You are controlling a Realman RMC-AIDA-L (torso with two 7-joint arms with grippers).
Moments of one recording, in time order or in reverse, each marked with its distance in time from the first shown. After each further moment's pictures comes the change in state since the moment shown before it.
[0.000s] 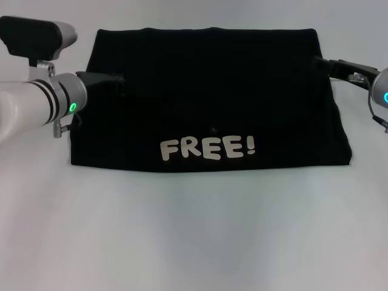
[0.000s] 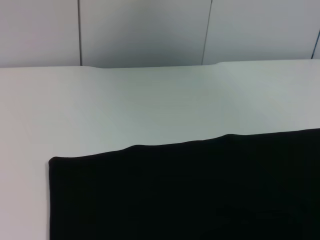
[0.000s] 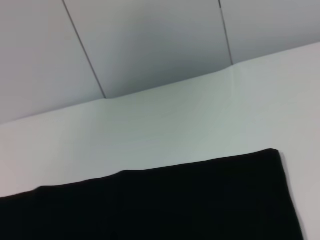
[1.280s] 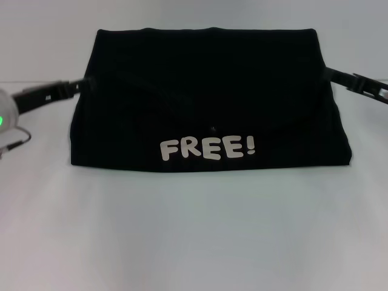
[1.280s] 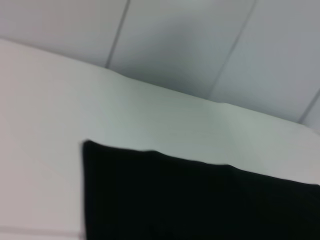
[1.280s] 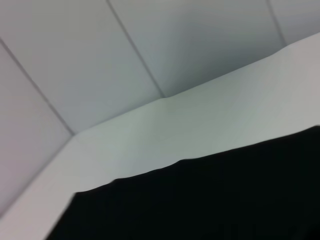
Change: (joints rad) left arm 0.268 0.006 0.029 0.344 0.006 0.433 -0.384; right arm -0.151 -0.095 -0.003 -0.002 0.000 -0.419 0.112
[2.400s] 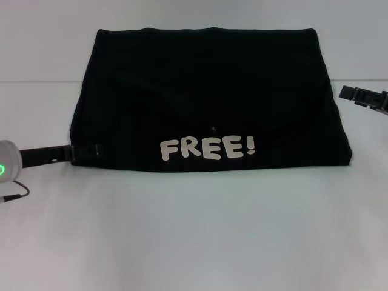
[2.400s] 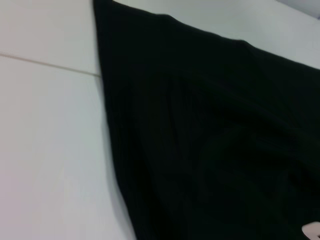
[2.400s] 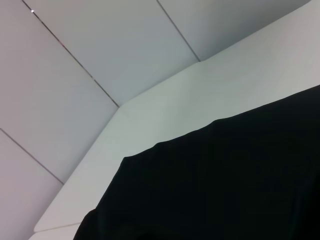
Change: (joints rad) left arm 0.060 -0.016 0.052 0.033 0.288 0.098 -0.228; right arm -0.123 -0.055 -0.140 -0.128 -0.002 -0.270 0.236
